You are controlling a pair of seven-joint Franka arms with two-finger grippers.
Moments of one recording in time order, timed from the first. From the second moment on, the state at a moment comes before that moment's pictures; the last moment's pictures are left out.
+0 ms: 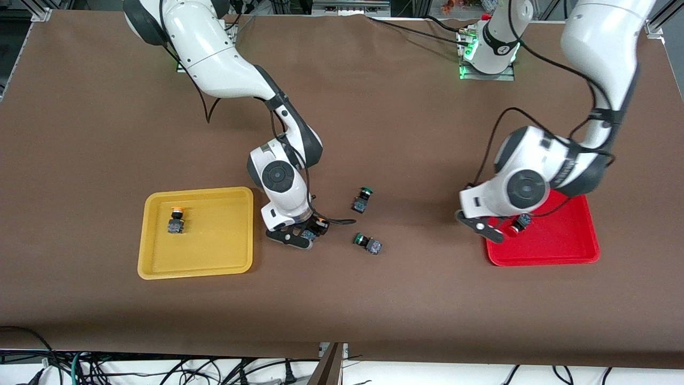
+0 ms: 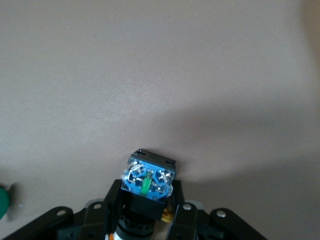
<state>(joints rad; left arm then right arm) 0.19 0.55 -0.44 -1.65 0.33 1.88 0.26 0.60 0.95 -0.04 -1.29 0.04 2.39 0.84</state>
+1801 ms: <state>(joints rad) 0.33 0.49 -0.72 -1.49 0.40 1.62 0.02 0.32 0.69 -0.13 -1.40 0.06 1.86 0.15</state>
